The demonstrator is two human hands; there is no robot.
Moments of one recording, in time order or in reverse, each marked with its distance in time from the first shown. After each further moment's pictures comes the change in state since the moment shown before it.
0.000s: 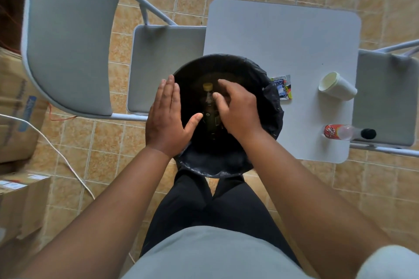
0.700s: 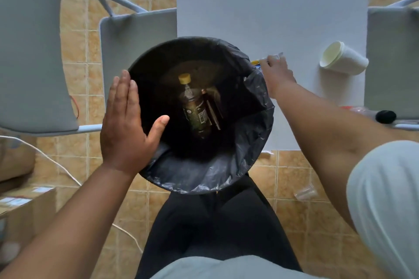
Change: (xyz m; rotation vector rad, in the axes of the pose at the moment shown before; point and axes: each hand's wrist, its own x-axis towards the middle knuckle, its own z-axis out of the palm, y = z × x) left_hand 0.014 0.004 0.009 0.013 0.128 0.082; right_hand 0.089 0.243 -0.024 -0.700 -0.496 0.352
